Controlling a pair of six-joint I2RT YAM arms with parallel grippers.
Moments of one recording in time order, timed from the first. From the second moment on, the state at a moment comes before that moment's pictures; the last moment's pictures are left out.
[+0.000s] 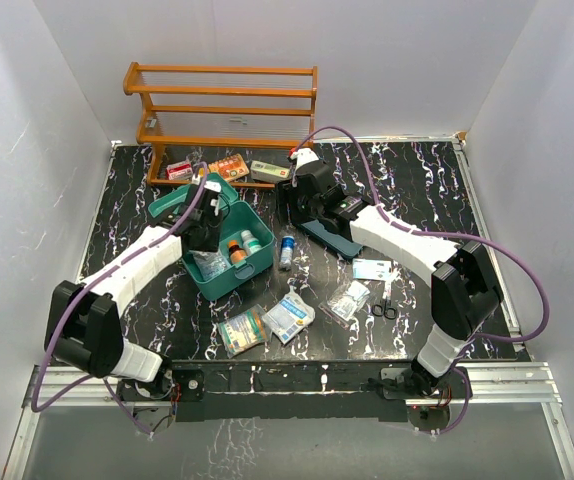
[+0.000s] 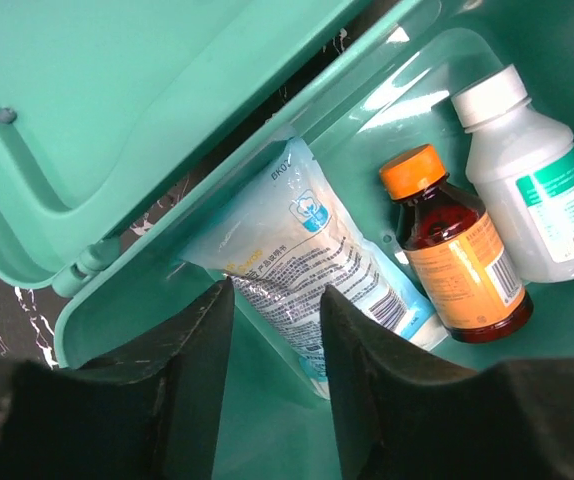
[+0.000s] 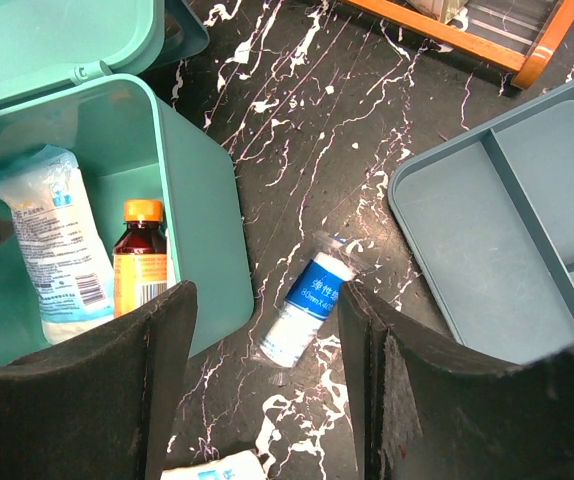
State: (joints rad) left arm -0.40 1.42 1.03 -0.61 -0.30 -0.17; right arm 0.67 1.69 1.36 -0.27 0.05 0.32
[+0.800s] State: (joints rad) left arm -0.41 1.59 0.96 -0.49 -0.28 -0.16; right arm 0.67 1.69 1.36 -0.27 0.05 0.32
